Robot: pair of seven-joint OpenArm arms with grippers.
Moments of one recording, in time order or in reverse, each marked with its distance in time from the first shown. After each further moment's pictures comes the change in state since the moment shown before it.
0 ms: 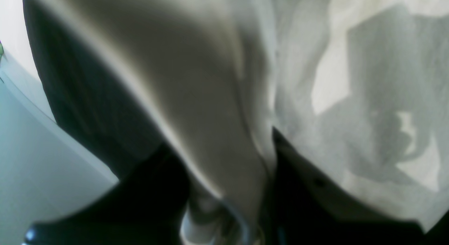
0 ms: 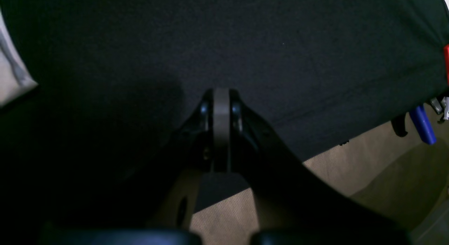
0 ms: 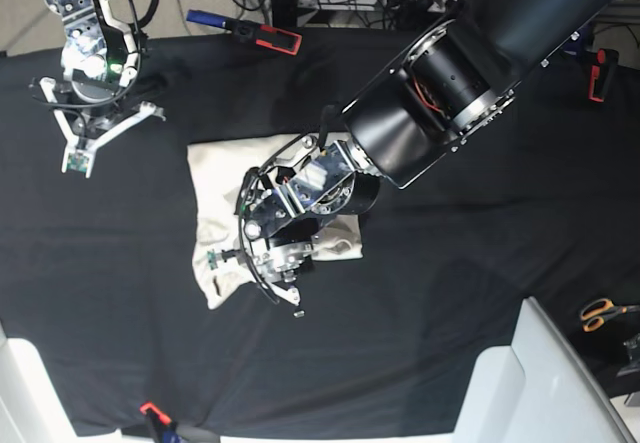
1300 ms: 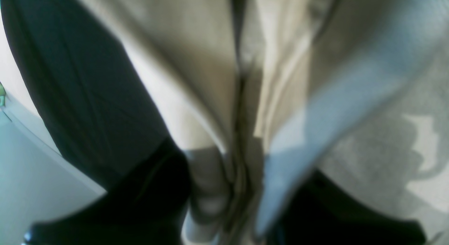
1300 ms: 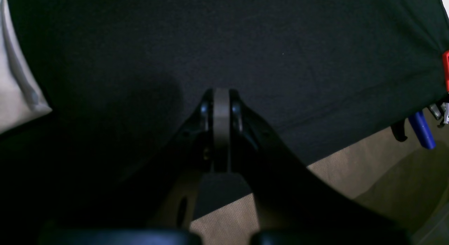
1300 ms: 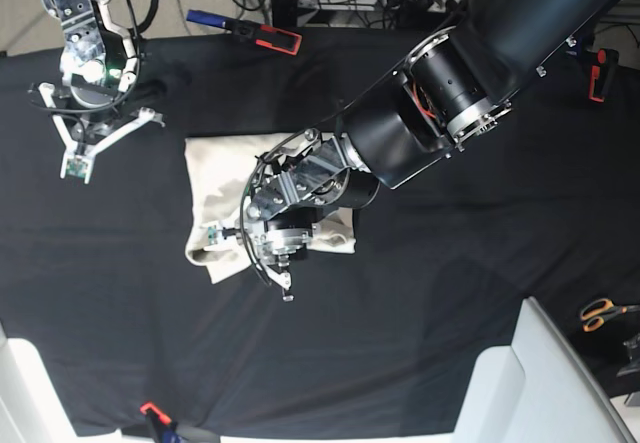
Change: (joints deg) left arm -1.6 0.3 7.4 -8.9 0.1 0.0 -10.2; right arm 0.9 0.1 0.0 0.0 0.0 0.0 0.0
